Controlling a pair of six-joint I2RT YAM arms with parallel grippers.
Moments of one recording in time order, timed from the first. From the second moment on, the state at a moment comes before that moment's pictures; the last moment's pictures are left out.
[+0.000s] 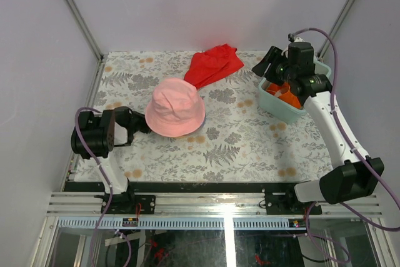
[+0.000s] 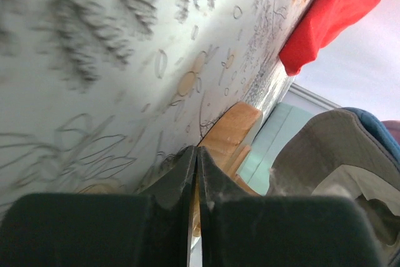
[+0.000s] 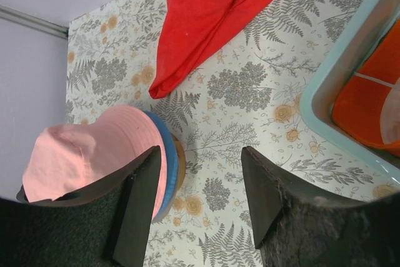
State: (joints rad) left arm 0.15 1.83 0.51 0.67 0.57 -1.30; right arm 0.21 1.39 1.42 -0.53 -0.14 0.59
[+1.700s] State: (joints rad) left arm 0.27 1.40 1.12 0.05 0.57 -1.12; right arm 0.01 1.89 1.68 -0.91 0.25 0.31
